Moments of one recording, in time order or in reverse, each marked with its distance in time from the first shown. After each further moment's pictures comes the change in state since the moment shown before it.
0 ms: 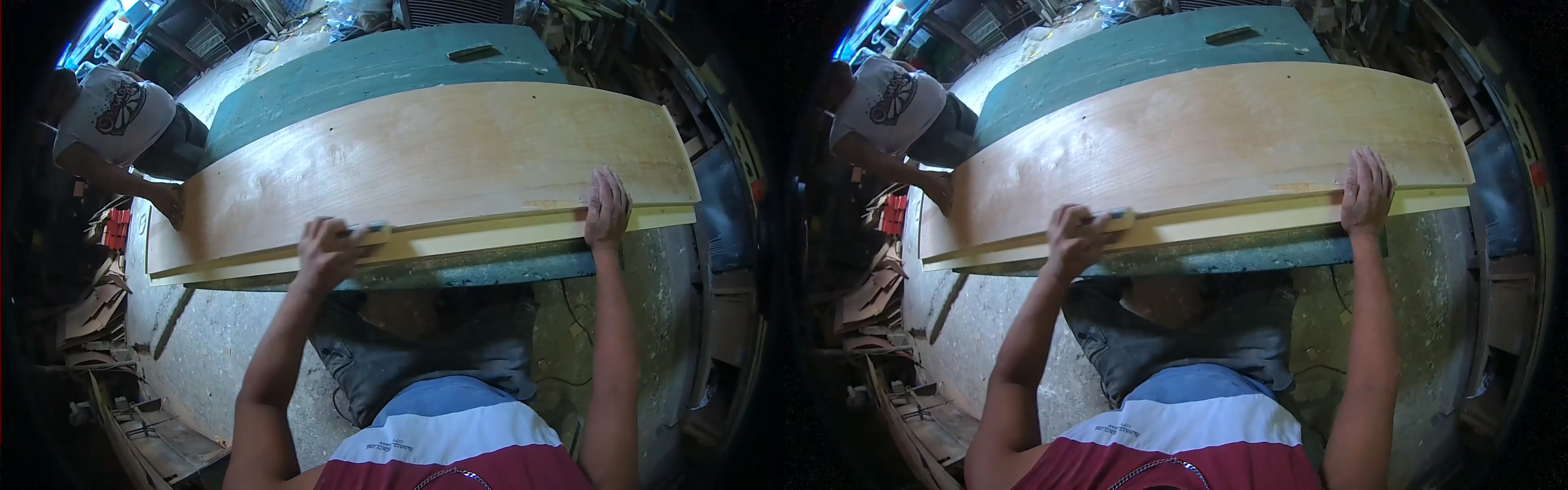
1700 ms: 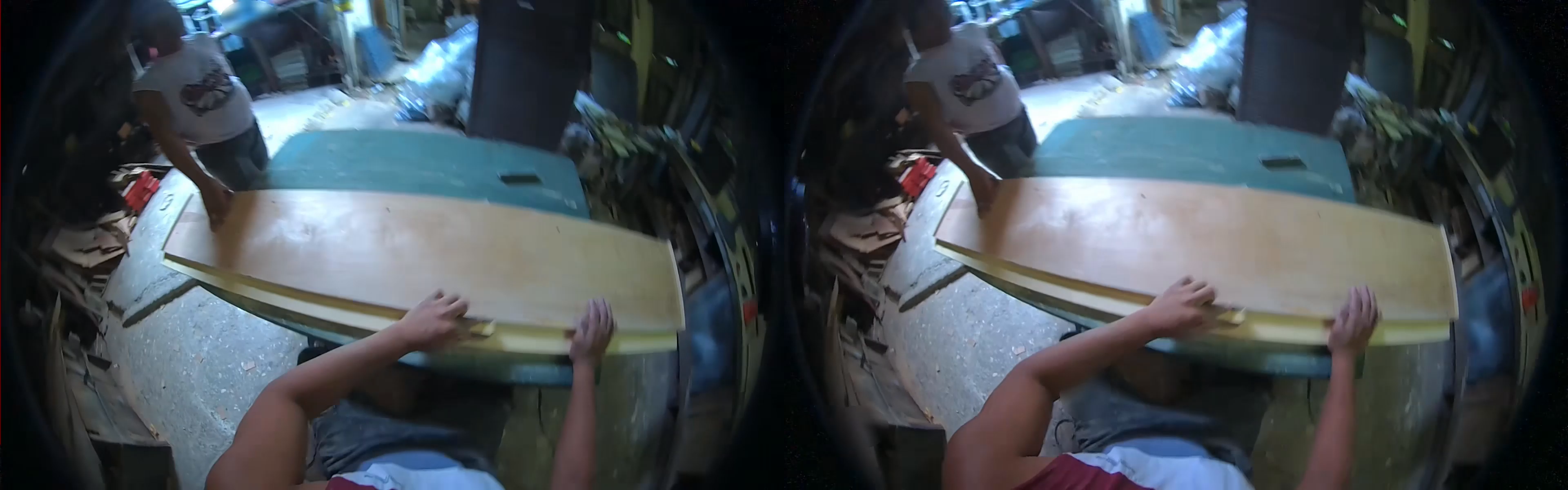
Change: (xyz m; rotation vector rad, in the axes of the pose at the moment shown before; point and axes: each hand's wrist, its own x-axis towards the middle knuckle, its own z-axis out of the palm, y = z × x) left_hand 0.080 0.067 0.077 -0.192 -0.194 0.139; right_hand -0.005 0.005 0.010 -0.041 -0.101 0.031
